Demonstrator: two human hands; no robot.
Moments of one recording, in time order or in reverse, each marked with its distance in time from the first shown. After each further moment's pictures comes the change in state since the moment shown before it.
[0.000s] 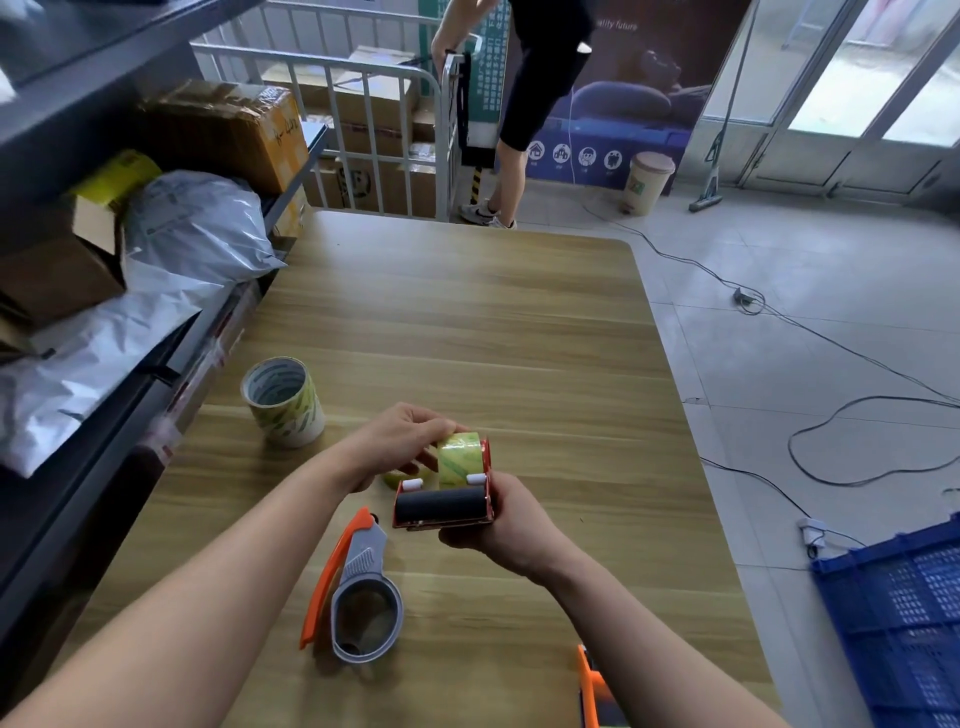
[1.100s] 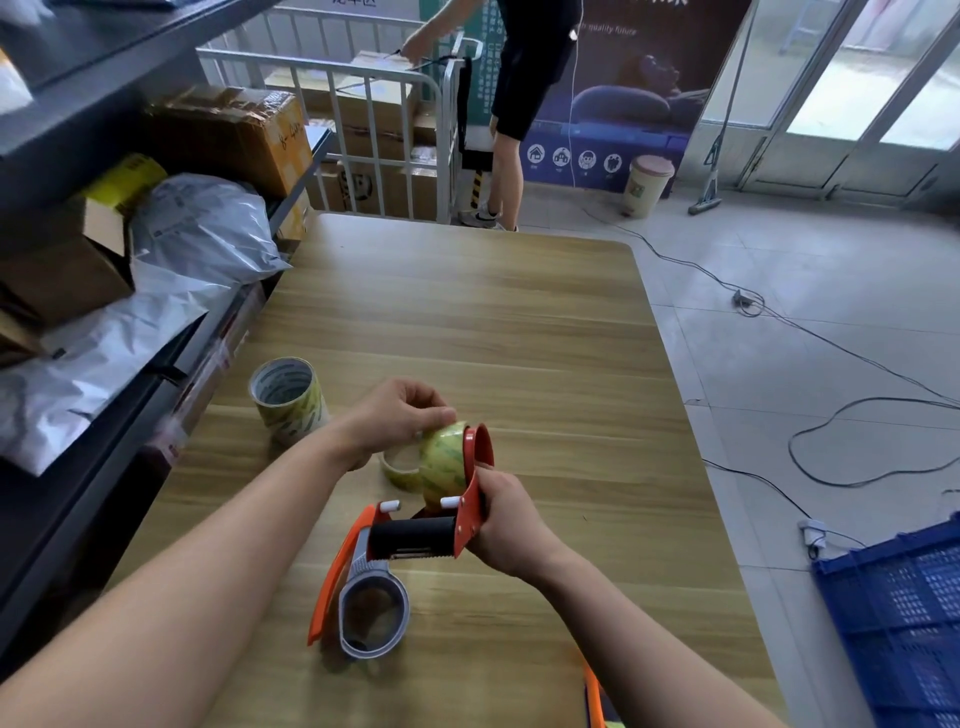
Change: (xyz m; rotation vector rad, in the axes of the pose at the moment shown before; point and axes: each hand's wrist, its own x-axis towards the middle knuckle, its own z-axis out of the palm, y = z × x) left_hand 0.000 0.006 -0.019 0.021 0.087 0.126; right_hand -0.002 -0.013 0.017 -0.222 0.117 -0.249
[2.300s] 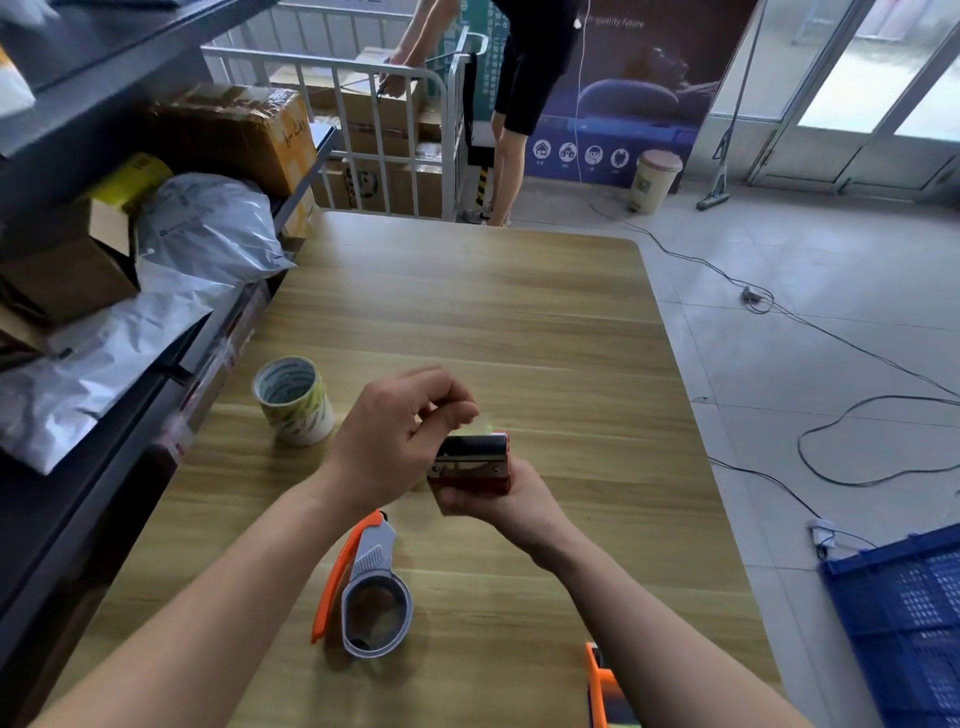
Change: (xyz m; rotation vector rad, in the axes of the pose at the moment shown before) left_hand -0.057 0.038 0.019 0.334 0.380 0.729; right_hand 0.008 0.004 -0.014 0.552 -0.051 0.201
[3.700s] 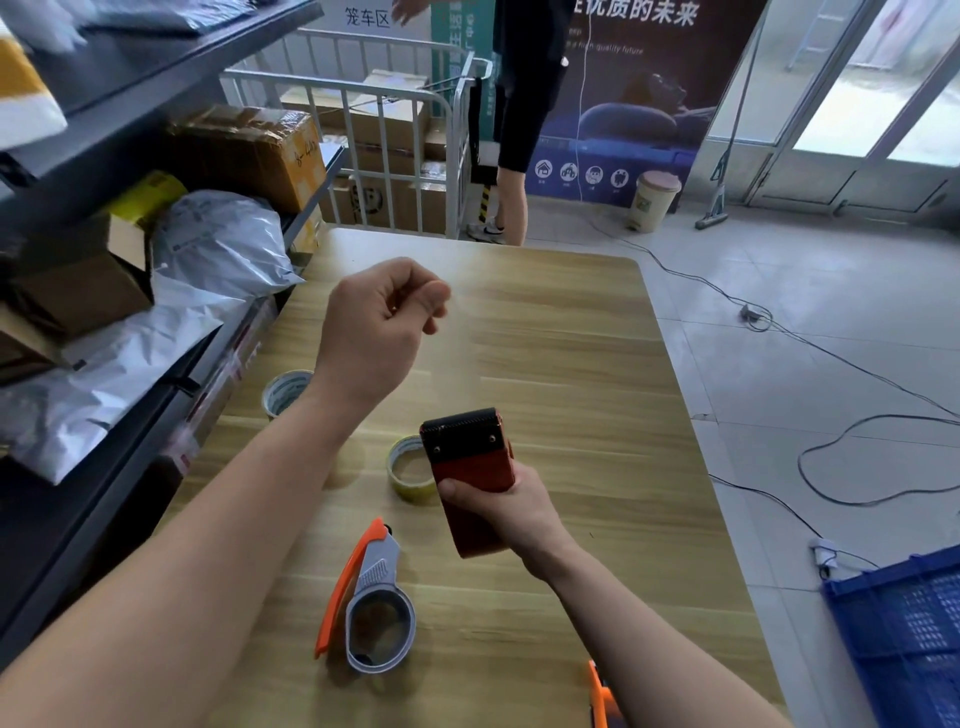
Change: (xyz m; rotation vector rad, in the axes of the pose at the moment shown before) left_hand 0.063 0.010 -0.037 -0.141 0.290 -0.250; right_hand 0.000 -0.014 0.010 0.015 0.136 0.013
